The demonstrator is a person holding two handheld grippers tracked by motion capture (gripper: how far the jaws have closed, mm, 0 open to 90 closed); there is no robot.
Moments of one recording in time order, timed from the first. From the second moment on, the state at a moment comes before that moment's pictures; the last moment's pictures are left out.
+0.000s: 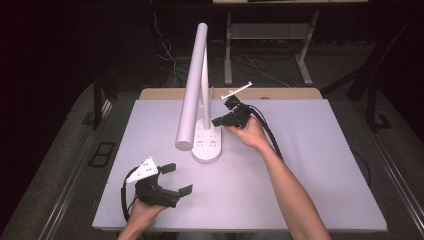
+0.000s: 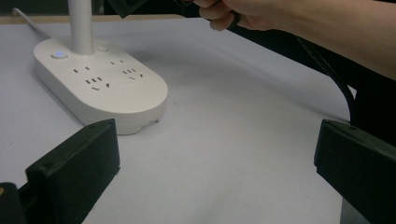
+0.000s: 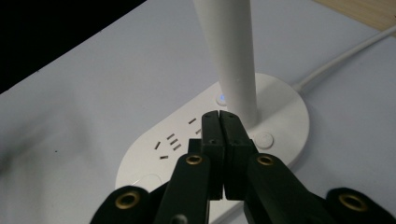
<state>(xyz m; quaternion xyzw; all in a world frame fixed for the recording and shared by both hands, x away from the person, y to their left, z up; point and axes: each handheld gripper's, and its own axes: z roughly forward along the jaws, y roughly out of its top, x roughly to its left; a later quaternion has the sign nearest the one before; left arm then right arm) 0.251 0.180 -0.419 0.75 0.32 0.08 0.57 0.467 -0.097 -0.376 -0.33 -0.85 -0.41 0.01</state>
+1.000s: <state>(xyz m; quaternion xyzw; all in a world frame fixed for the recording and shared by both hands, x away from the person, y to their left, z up) 0.252 0.180 -0.419 0.75 0.32 0.08 0.57 0.496 -0.098 -0.418 -0.38 -0.83 -0.42 0.03</state>
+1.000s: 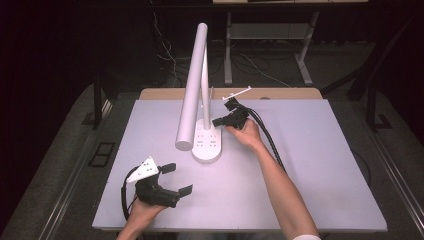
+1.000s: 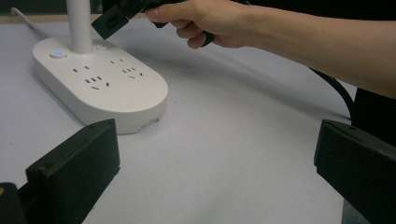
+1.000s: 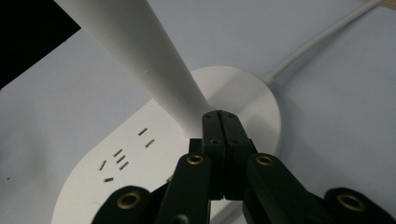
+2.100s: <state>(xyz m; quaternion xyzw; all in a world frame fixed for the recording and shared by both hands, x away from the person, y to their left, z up) 0.251 0.179 -0.420 0.75 0.32 0.08 0.57 0.496 -0.094 -0.426 -0.39 -0.82 -0.41 0.03</state>
